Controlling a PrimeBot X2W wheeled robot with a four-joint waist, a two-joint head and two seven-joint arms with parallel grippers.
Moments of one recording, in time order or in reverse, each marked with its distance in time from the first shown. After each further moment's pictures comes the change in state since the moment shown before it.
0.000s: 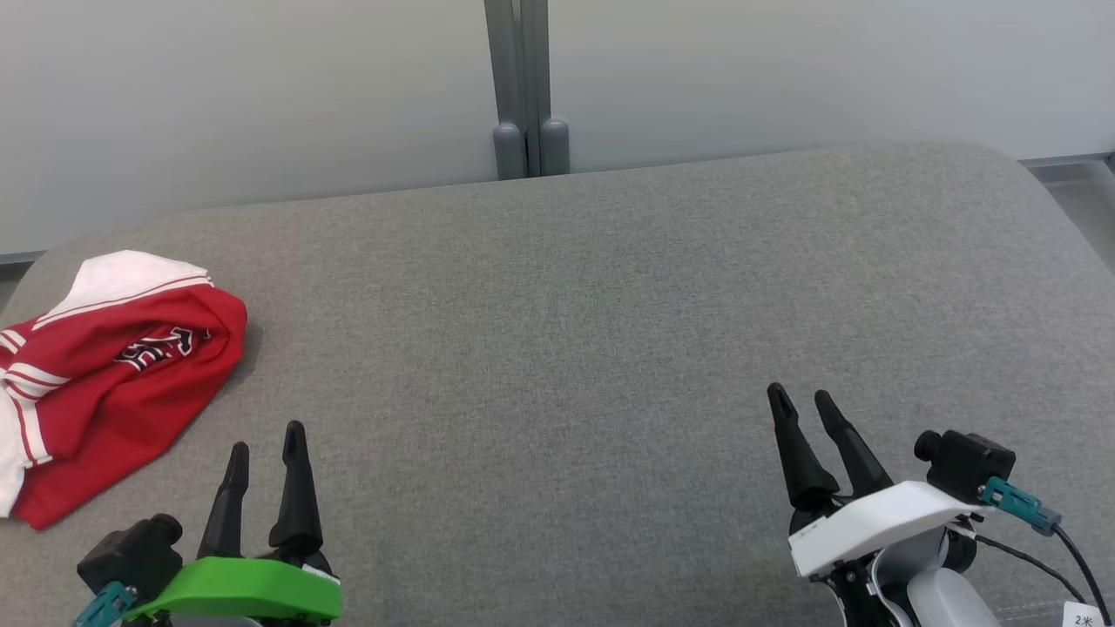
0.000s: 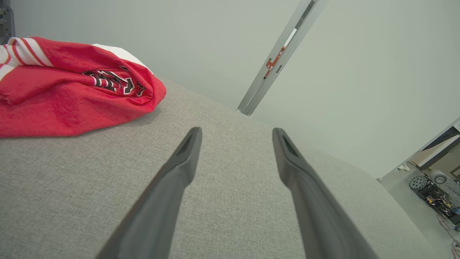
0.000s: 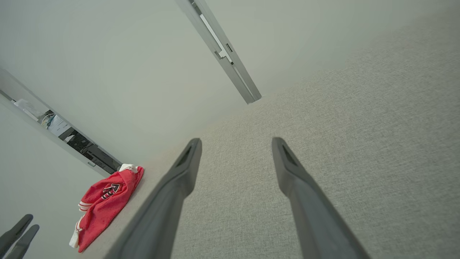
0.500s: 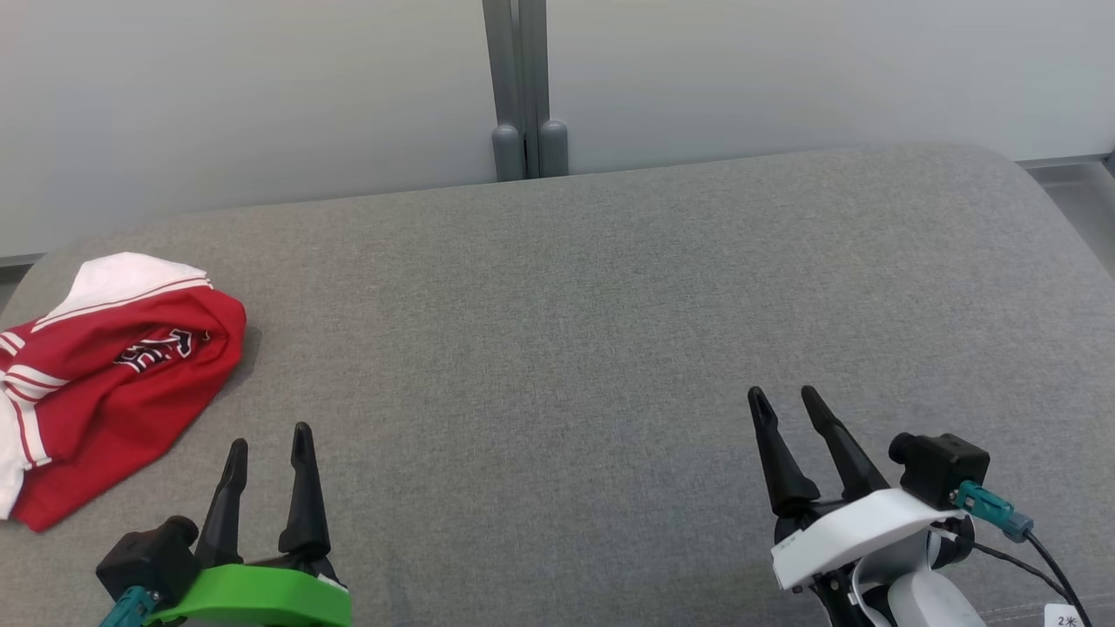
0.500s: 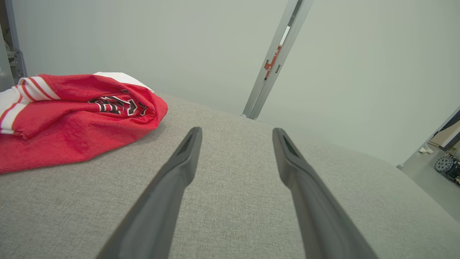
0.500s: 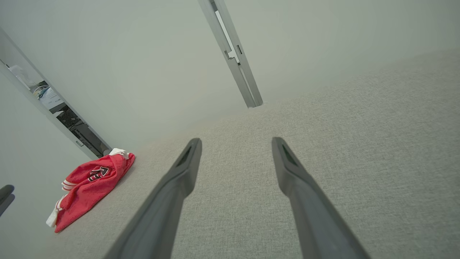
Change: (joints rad) left arm 0.012 0.001 -0.007 -0.014 0.148 0.002 -0.040; right arm 0.000 -0.001 0.032 -0.003 -0.151 0.000 -0.038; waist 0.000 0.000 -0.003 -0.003
